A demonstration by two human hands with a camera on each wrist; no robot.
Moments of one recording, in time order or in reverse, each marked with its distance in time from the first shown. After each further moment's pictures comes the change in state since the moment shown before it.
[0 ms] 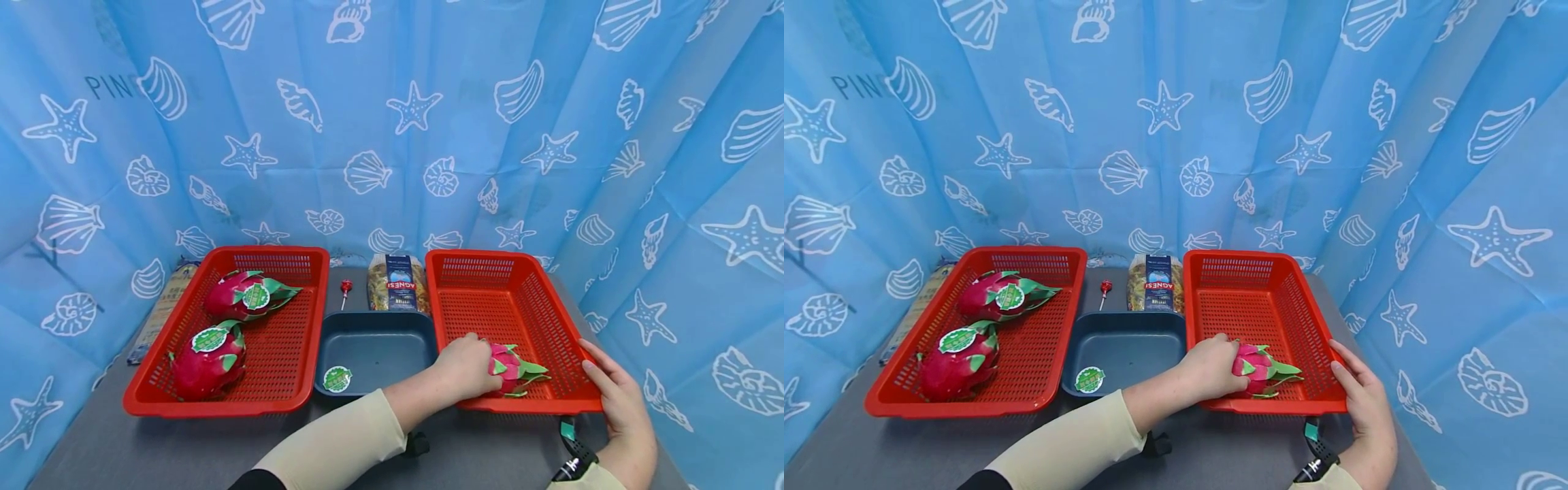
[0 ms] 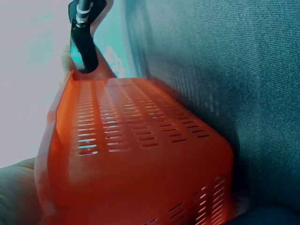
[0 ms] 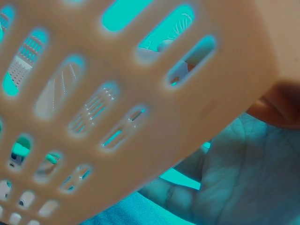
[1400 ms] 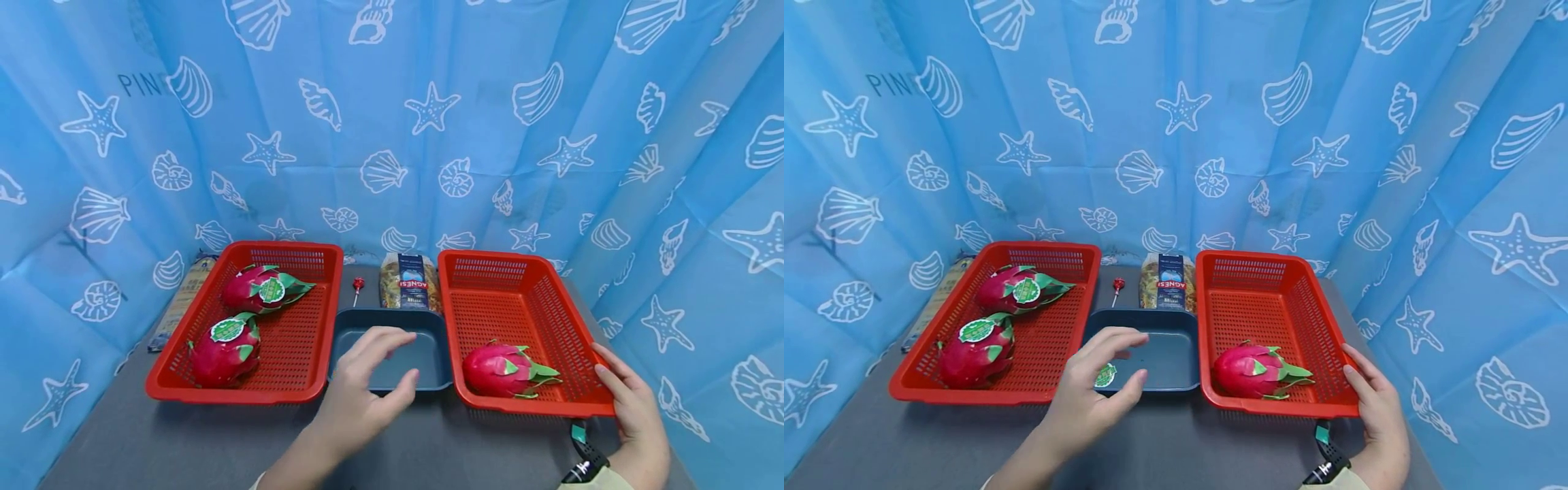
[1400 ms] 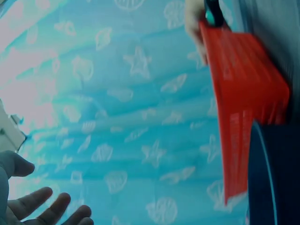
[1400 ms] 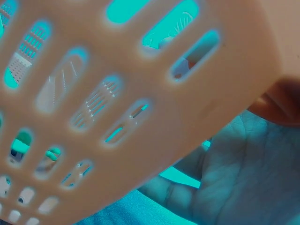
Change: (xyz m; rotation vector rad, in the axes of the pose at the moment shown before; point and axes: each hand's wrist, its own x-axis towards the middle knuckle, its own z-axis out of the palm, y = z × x) left_hand -0.173 -0.070 -0.070 -0.636 0.726 0.238; right_hand 0.002 0.003 0.001 0.011 0.003 0.015
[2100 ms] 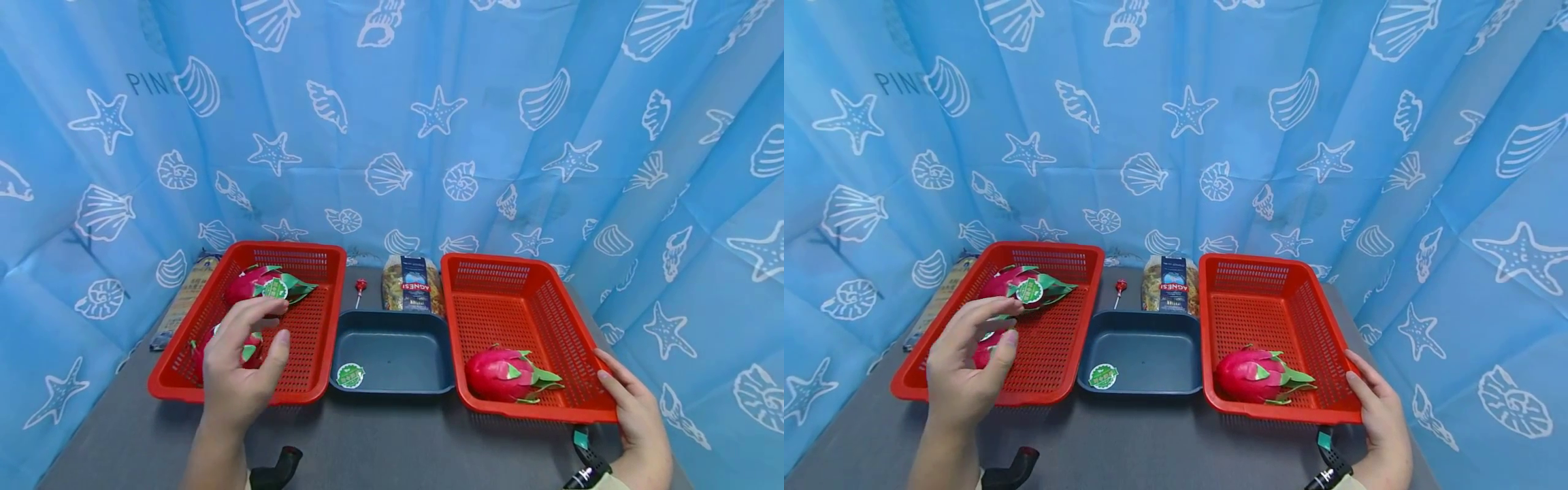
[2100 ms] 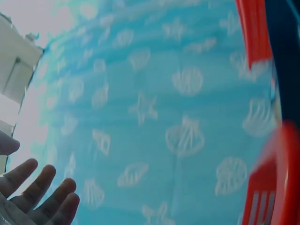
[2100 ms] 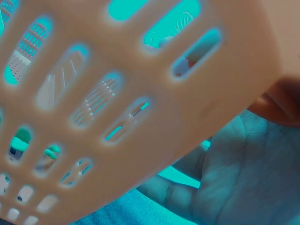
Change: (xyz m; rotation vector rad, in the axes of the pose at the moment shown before) left_hand -0.013 -0.032 -0.112 0.167 0.396 0.146; right_hand 0.001 -0.002 0.001 -0.015 0.014 0.039
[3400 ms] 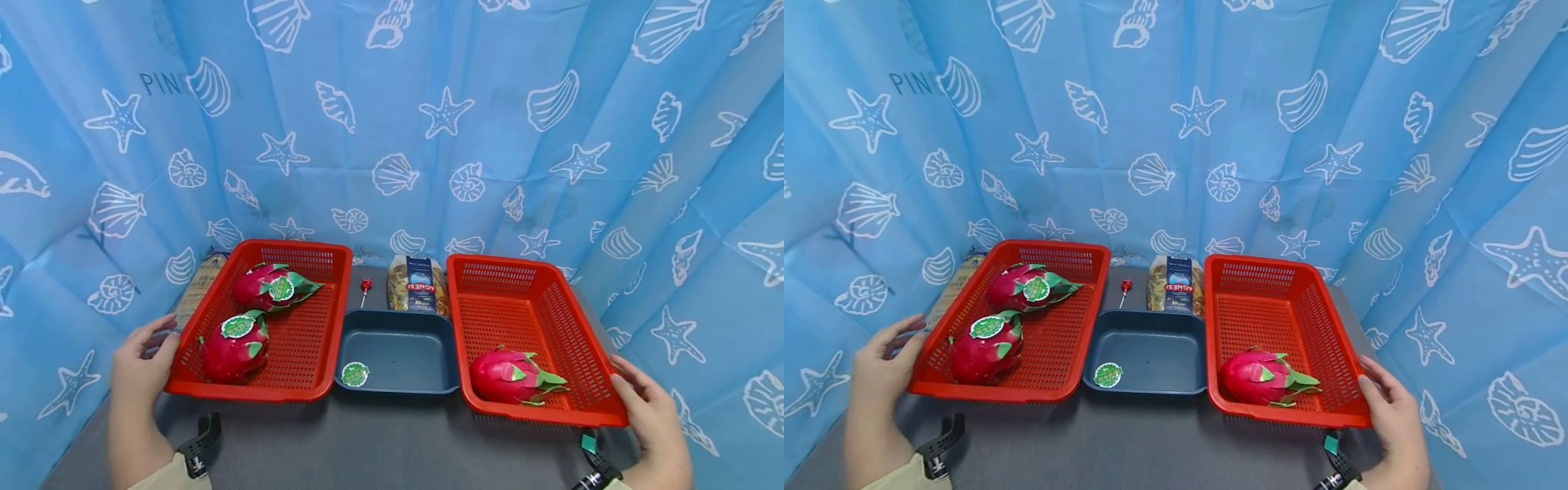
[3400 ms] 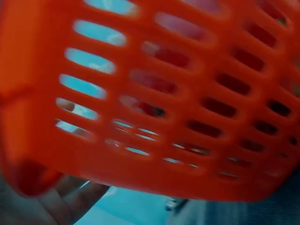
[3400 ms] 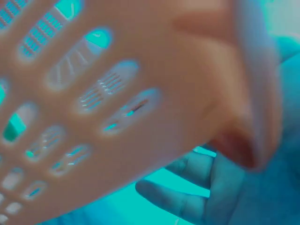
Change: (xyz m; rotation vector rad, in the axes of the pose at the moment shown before) left_hand -0.043 -0.132 -0.127 0.484 0.103 -0.877; right_hand -0.006 -0.019 0.001 -0.434 0.084 -0.014
